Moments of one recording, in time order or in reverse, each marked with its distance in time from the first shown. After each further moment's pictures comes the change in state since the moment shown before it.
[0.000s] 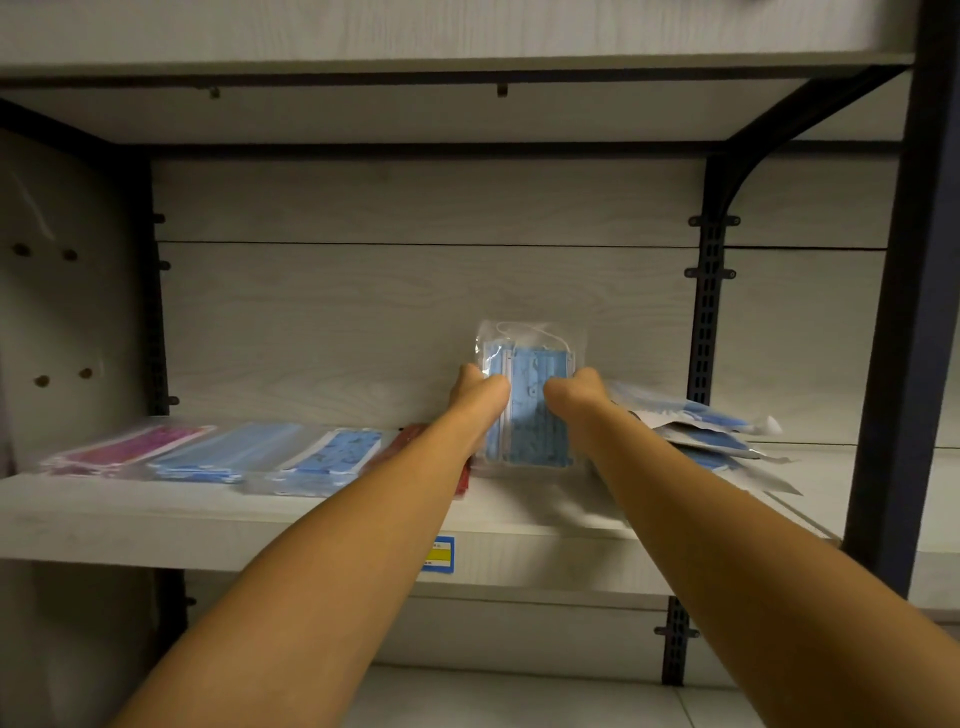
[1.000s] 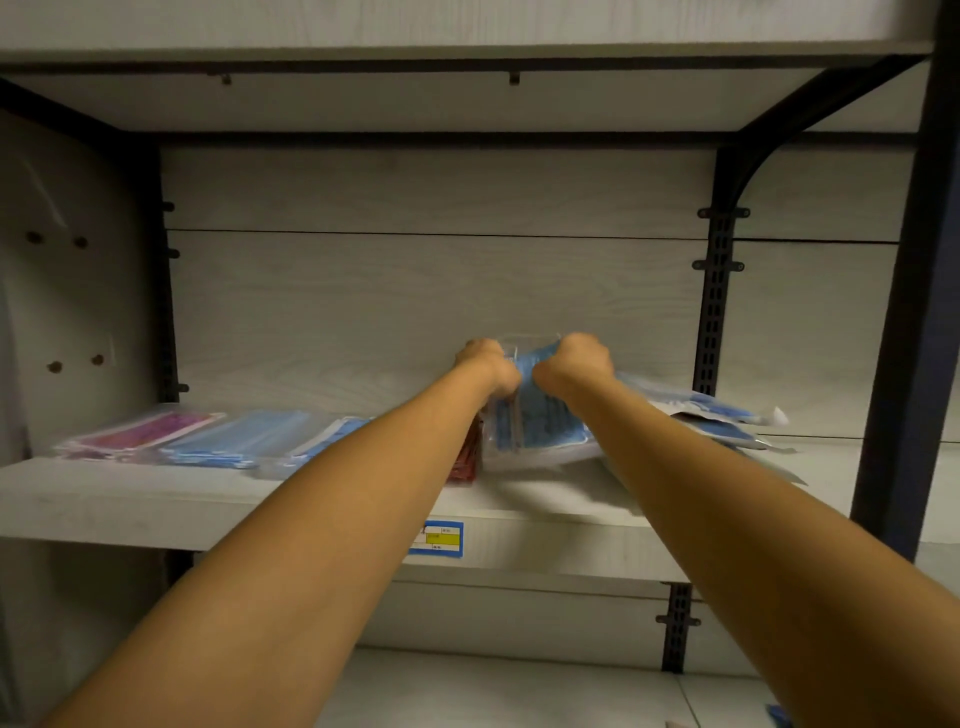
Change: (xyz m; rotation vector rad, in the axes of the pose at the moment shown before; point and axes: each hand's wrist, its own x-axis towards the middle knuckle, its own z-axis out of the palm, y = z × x) left_hand -0.001 0.030 -0.018 0.692 -0.060 0.115; right_hand -0.002 -0.028 0.001 -0.594 0.096 -0.209
